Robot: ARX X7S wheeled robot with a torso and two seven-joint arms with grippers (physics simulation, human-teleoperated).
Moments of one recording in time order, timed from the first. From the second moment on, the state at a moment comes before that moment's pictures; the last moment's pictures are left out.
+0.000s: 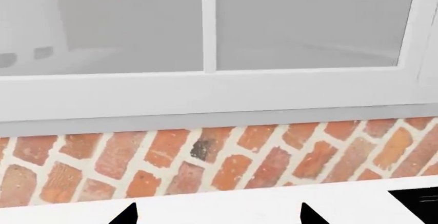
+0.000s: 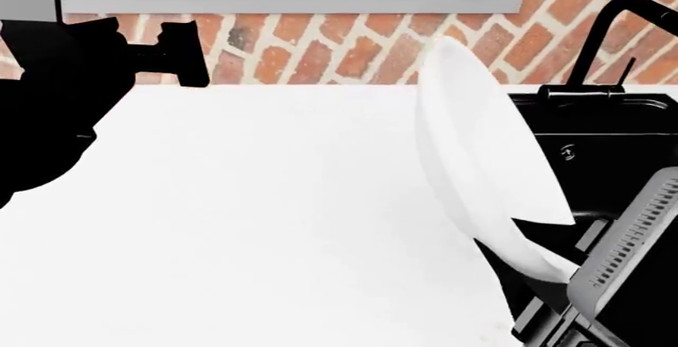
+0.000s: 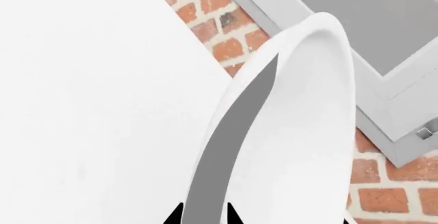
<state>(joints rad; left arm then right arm) -1.12 -0.61 0.21 0.16 -1.07 -1.04 -0.44 1.46 1.57 -1.25 -1.04 1.18 0.57 0.27</state>
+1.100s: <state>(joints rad) -1.12 -0.62 0.22 0.16 -1.08 -1.03 -0.44 1.44 1.57 -1.23 -1.04 1.20 0.58 0.27</state>
